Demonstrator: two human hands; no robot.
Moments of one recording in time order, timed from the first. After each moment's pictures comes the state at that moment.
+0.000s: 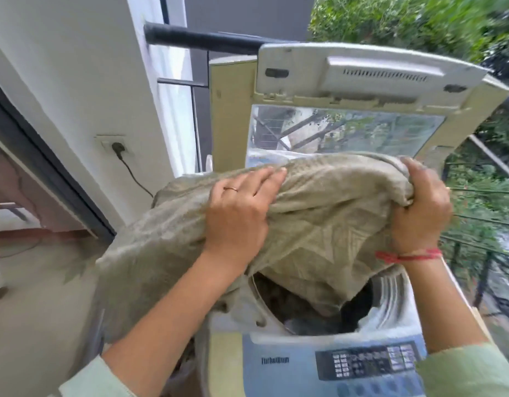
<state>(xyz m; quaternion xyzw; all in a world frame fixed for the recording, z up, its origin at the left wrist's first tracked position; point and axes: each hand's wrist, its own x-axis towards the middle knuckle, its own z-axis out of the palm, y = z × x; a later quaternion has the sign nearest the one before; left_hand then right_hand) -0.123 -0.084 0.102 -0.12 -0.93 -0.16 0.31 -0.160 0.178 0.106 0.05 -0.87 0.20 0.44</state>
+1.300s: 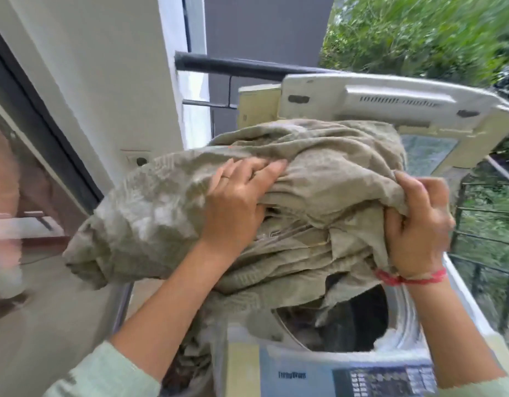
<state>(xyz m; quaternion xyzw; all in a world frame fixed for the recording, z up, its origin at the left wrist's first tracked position) -0.130 -0.127 0.128 -0.14 -0.86 -0.25 0.42 -0.134 0.130 0.129 0.13 -0.84 0.22 0.47</state>
